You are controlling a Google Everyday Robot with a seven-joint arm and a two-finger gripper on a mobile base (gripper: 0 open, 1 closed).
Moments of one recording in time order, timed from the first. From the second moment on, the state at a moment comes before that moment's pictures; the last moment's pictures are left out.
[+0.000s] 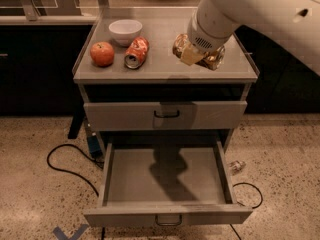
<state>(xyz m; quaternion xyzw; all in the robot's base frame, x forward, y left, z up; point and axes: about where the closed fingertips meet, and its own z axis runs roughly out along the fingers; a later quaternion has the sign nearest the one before) 0.628 -0.083 0.956 -0.53 0.77 -0.12 0.33</state>
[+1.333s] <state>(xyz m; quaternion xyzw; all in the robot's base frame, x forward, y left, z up) 0.722 -0.121 0.873 -0.60 0.76 -0.03 0.25</state>
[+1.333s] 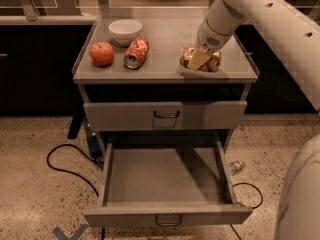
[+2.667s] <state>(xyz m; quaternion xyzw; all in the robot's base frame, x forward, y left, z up) 0.766 -0.150 0.862 -0.58 0.78 -0.04 0.23</state>
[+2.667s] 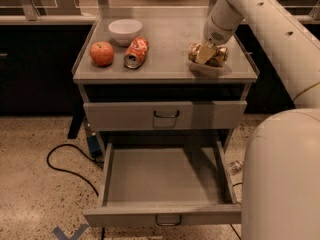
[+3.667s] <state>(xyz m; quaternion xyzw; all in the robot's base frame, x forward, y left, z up) 0.766 -0.150 0.862 -0.58 0.78 -0.04 0.23</state>
